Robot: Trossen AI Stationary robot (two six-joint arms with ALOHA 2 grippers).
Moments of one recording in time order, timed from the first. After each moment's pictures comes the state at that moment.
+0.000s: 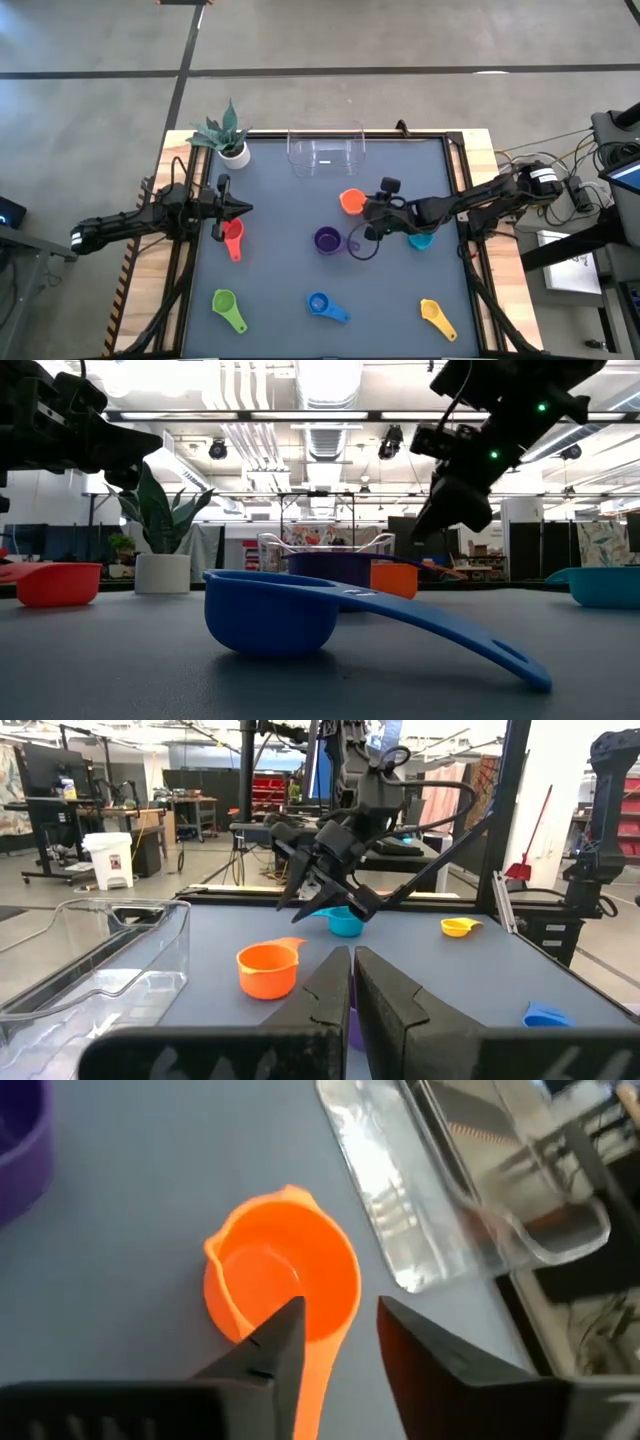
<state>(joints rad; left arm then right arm) 0.24 0.05 0.02 0.07 0.22 -0.04 0.12 1.45 0.72 -0.16 0.67 0.03</state>
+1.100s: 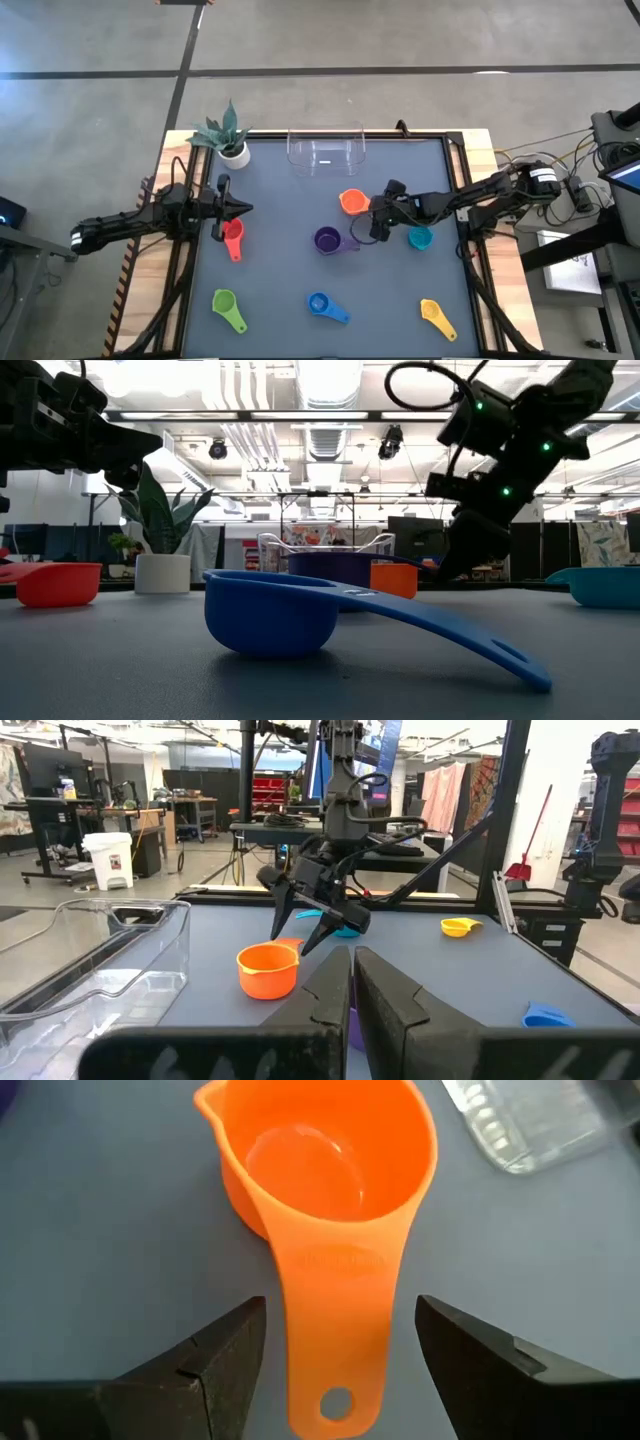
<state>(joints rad) 0.24 0.05 0.02 0.07 0.22 -0.04 -0.01 1.45 0.58 -0.08 0.40 0.16</state>
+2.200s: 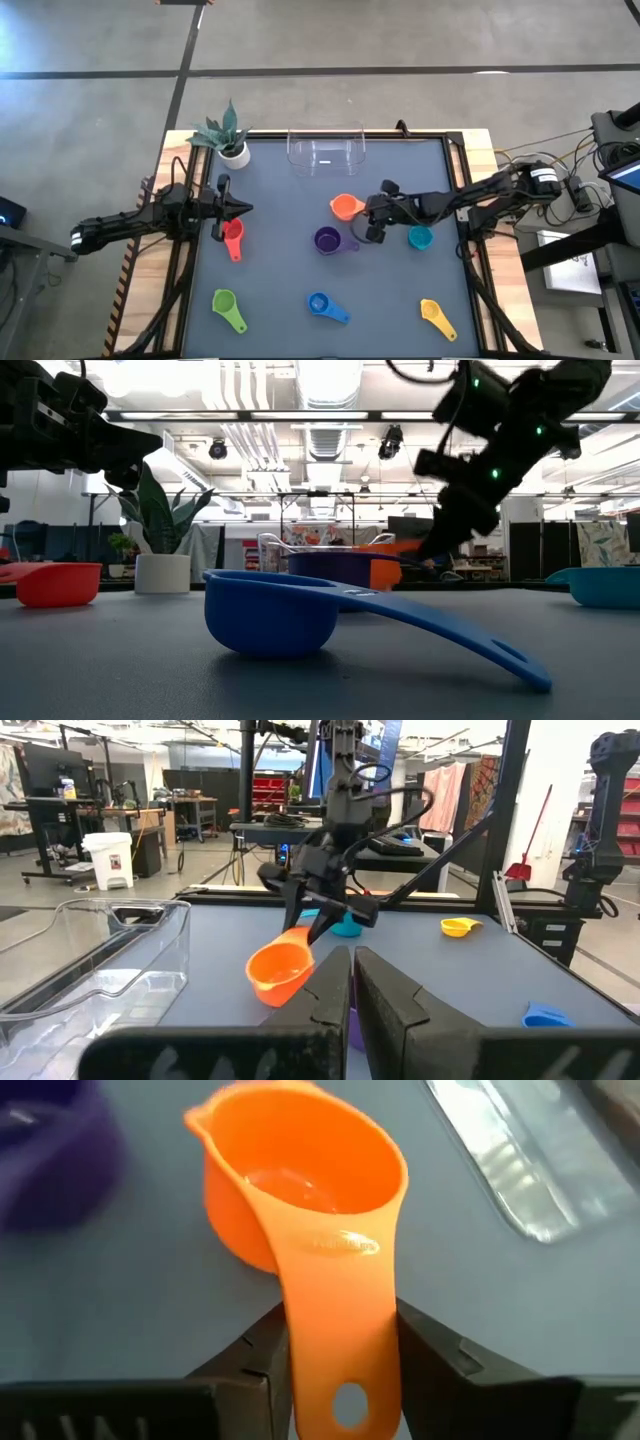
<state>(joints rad) 0.24 0.05 0.02 0.07 0.22 -0.04 0.02 1.44 0.62 -0.02 0.36 0.13</state>
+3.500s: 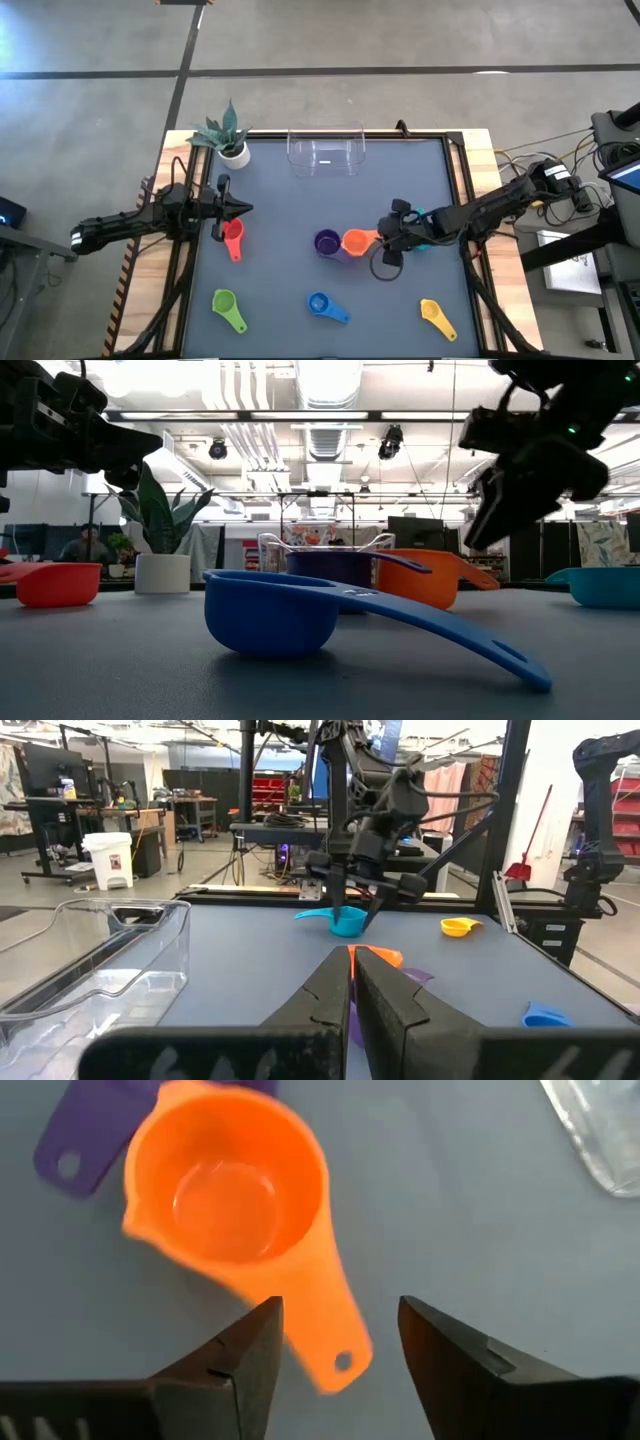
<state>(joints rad) 0.24 0.05 0.02 0.07 0.22 -0.04 0.29 1.31 0.63 -0.31 0.39 0.33</state>
